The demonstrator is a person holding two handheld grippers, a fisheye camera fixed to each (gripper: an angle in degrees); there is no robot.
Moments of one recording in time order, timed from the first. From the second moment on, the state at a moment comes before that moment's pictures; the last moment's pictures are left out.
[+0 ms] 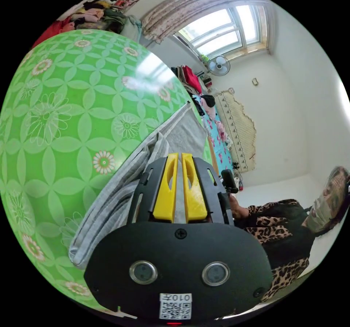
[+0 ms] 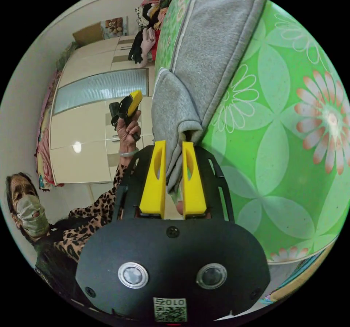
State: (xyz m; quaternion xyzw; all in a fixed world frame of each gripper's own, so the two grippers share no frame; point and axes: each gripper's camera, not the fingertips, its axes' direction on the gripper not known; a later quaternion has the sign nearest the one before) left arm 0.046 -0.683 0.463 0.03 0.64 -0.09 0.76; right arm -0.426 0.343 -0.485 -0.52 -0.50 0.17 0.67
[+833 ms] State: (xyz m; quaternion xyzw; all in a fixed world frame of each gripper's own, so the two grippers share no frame) left arm 0.083 -0.782 0.534 0.05 0.63 0.00 0.78; right arm -0.358 0.374 -0.398 -0.51 -0.51 0.21 0.66
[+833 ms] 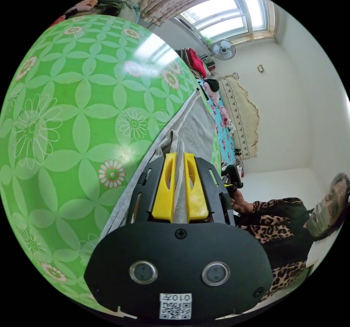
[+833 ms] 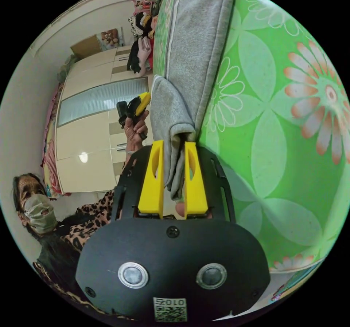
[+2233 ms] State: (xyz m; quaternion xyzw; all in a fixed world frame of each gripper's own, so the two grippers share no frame) left arm 0.089 -0.870 0.549 0.04 0.64 0.05 0.77; right arm -0.311 0.382 -0.347 -0.46 -0.60 0.29 0.59
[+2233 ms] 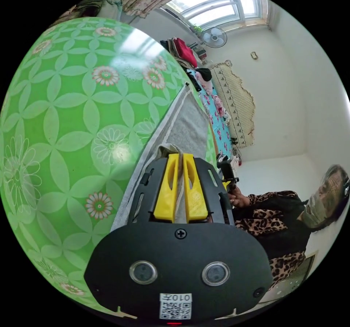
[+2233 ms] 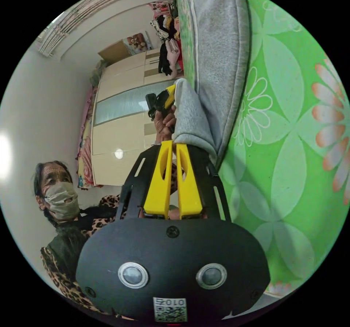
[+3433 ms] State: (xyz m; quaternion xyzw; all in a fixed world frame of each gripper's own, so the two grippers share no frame) left arm -0.015 -0.685 0.547 0.08 0.69 -0.05 0.72; right arm -0.358 0.323 -0.390 -0.44 -0.57 0.22 0.66
